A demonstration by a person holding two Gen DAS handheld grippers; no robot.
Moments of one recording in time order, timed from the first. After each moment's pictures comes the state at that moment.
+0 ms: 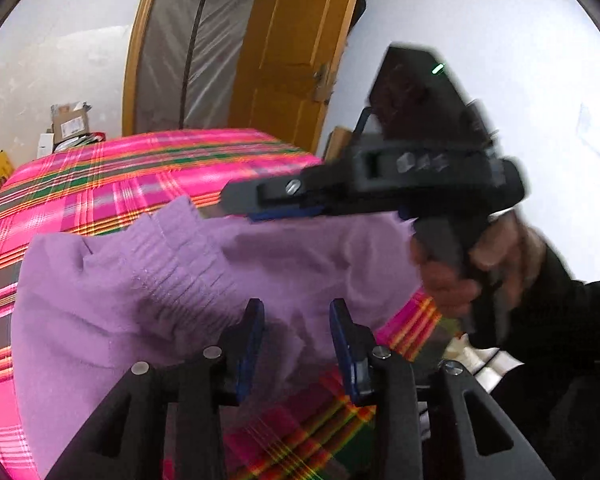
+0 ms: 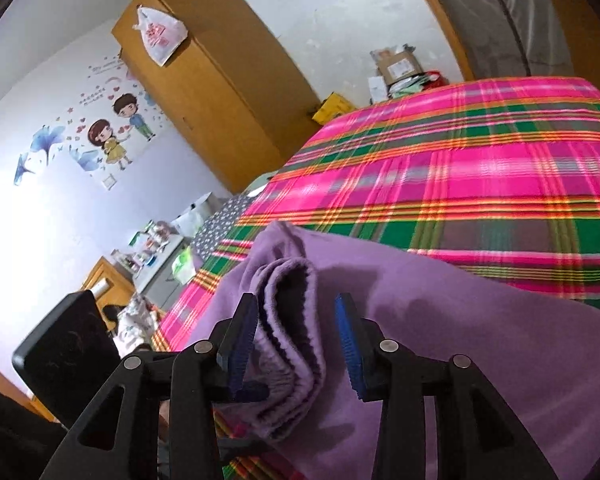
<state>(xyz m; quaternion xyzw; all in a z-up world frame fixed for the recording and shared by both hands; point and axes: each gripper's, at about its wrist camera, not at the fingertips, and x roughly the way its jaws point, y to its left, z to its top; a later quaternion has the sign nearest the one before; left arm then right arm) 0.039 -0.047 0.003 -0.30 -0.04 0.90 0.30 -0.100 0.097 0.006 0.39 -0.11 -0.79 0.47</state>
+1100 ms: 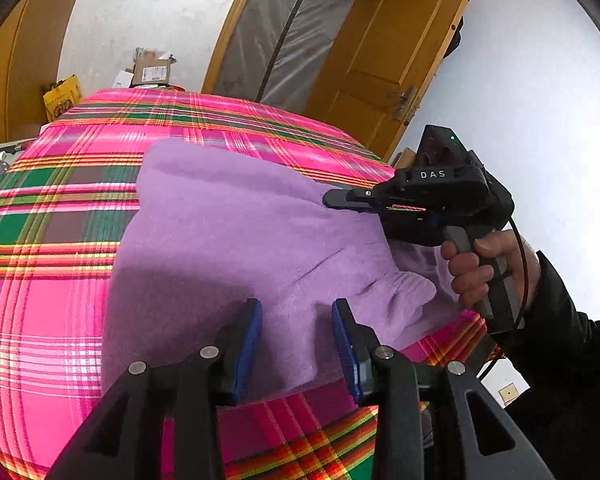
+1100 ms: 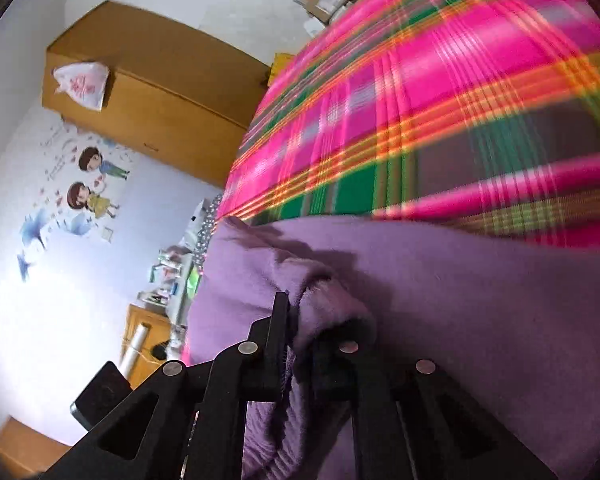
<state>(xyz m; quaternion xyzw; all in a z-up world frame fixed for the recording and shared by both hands) 0.046 -0.121 -0.026 -0.35 -0.13 0.91 0.19 -0.170 0.092 -0.062 0.50 -0.26 -0.71 0.41</state>
